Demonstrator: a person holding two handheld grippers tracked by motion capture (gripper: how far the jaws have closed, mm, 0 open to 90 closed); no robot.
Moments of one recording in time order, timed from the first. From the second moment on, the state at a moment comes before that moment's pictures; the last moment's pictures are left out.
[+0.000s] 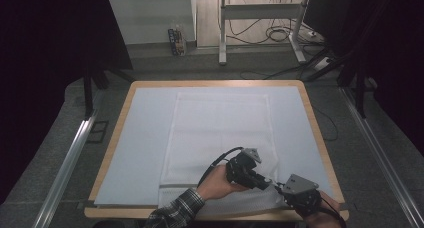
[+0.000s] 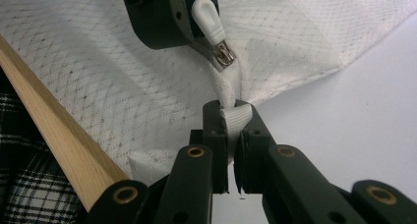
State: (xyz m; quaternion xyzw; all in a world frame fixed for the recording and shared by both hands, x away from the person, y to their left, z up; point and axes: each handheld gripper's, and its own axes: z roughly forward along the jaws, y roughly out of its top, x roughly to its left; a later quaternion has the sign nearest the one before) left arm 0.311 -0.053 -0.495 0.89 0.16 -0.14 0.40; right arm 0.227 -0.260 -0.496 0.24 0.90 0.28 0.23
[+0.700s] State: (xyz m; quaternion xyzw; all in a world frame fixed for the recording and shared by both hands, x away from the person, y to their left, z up) left arm 0.320 -0.052 -0.501 0.89 0.18 -0.18 0.39; right arm 0.227 -0.259 -0.498 0.24 0.90 0.27 0.23
